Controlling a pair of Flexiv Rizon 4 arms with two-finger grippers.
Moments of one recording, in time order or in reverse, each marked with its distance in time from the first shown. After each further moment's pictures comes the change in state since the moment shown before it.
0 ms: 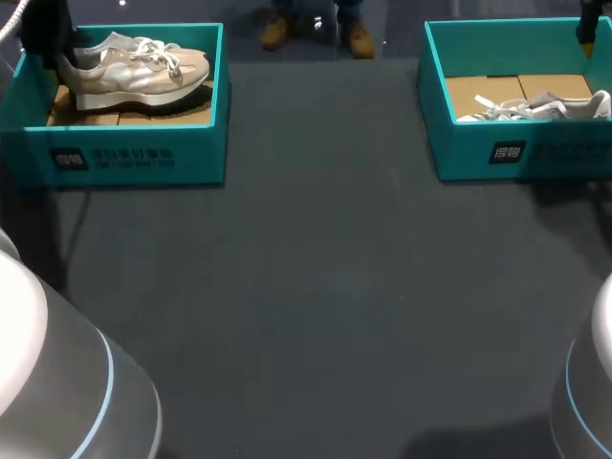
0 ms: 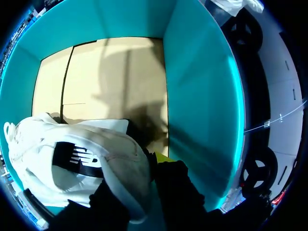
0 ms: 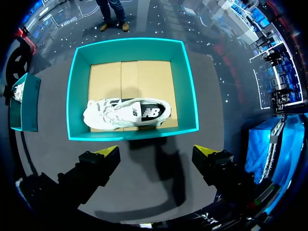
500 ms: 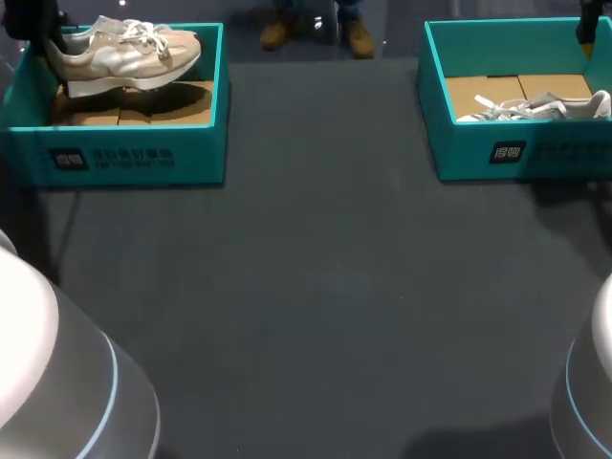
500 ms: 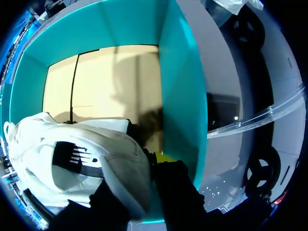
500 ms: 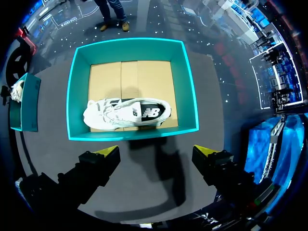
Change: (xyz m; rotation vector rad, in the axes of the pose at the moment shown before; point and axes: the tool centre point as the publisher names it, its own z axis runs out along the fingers) left arm 0.009 -0.002 -0.031 -0.014 -0.056 0.011; right arm 0.000 0.000 0.000 0.000 0.000 0.000
